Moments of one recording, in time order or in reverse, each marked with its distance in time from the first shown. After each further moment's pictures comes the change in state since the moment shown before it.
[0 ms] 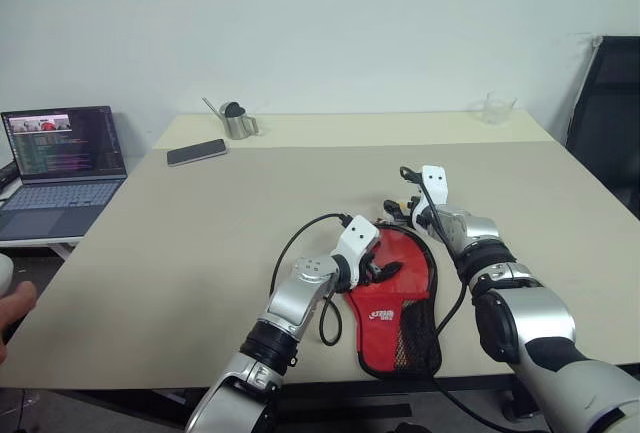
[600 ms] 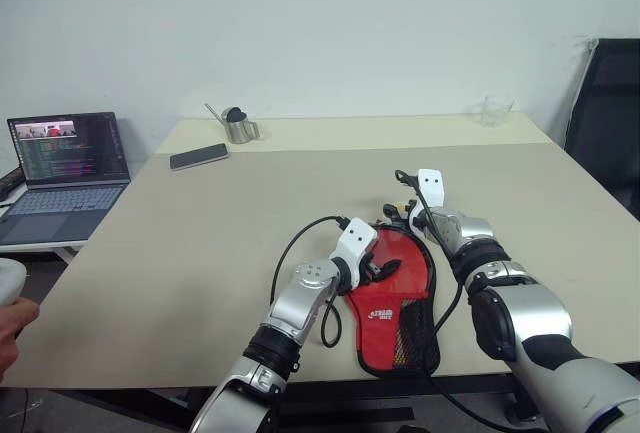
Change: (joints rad) left arm 0.018 -0.014 0.005 0.036 0.001 -0.075 0.049; right arm -0.016 0.021 -0.002 0.031 0.000 -0.002 -0.030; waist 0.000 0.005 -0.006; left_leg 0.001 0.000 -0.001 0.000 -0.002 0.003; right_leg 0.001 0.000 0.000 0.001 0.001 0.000
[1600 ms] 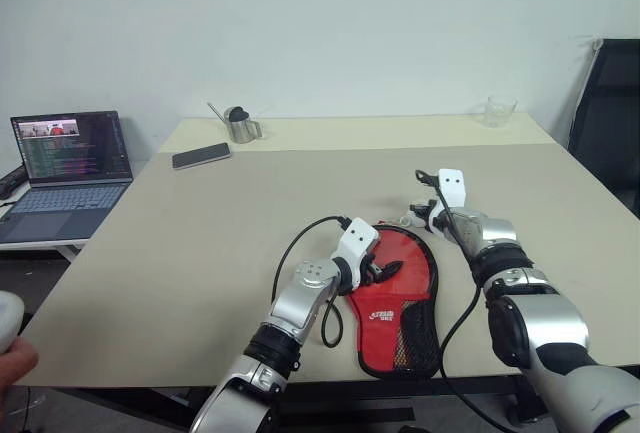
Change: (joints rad) left arm -0.015 0.000 0.004 0.022 -0.011 0.000 -0.038; right arm 0.101 -0.111 0.001 -0.188 0.002 0.116 0.012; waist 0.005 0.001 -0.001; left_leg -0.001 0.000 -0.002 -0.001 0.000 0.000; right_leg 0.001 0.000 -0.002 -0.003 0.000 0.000
